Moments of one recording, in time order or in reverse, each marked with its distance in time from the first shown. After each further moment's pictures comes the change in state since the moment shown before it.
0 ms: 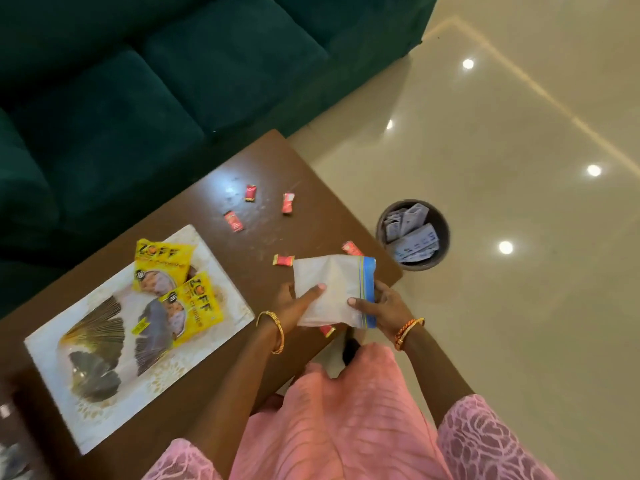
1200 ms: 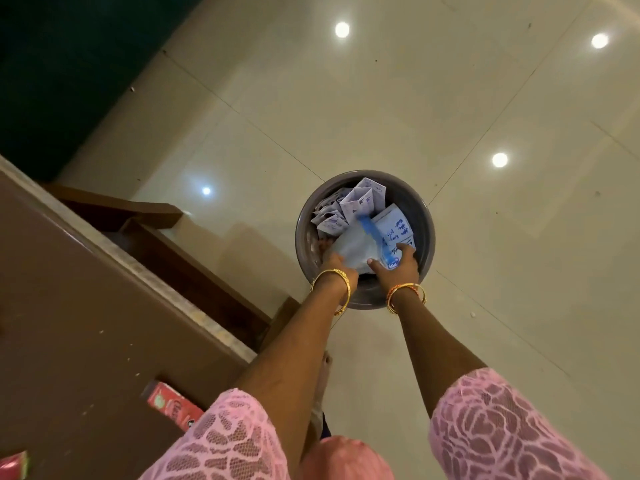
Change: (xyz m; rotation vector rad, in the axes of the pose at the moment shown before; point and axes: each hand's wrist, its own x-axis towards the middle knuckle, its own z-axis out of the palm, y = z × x) left_hand 0.407 0.004 0.363 0.578 -0.147 -0.195; right_hand 0.389 0.100 -0.310 -0.362 0.695 0.193
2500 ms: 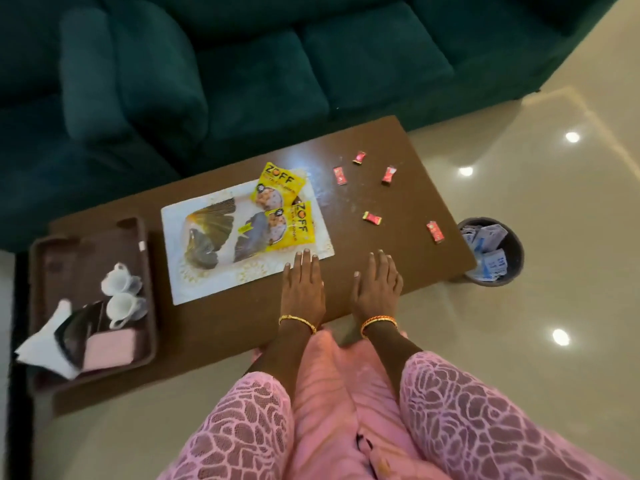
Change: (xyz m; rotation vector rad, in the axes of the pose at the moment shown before) left_hand -0.487 -0.451 -0.171 0.528 0.930 0.269; right_hand -0.645 0.032 0.060 -0.679 0.062 -1.146
